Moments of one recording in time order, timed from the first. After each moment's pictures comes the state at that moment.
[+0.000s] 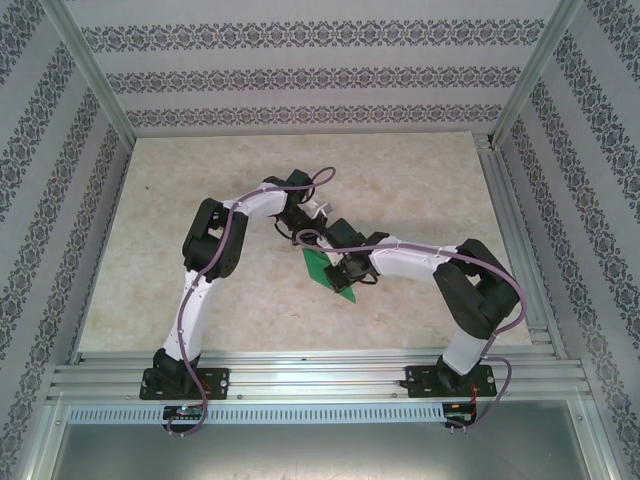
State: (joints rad) left arm -0.48 2.39 1.83 -0.89 0.81 -0.25; right arm 0.73 1.73 0.98 -0.47 -0.12 0.12
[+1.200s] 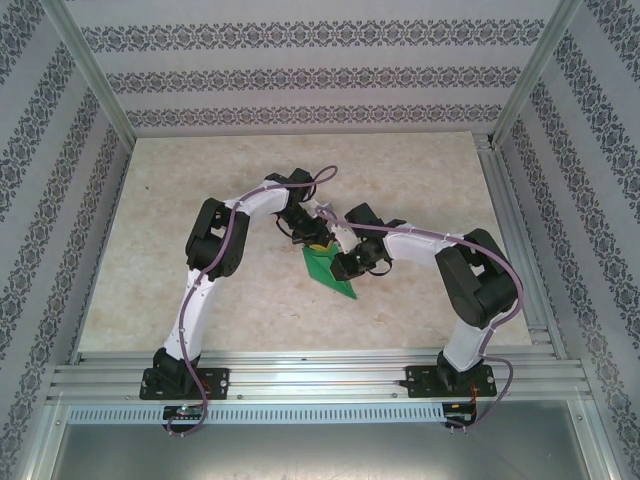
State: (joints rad) left arm -0.48 2.42 1.89 -0.97 0.80 -0.21; right arm 0.55 1.77 0.99 -0.45 -0.46 0.08
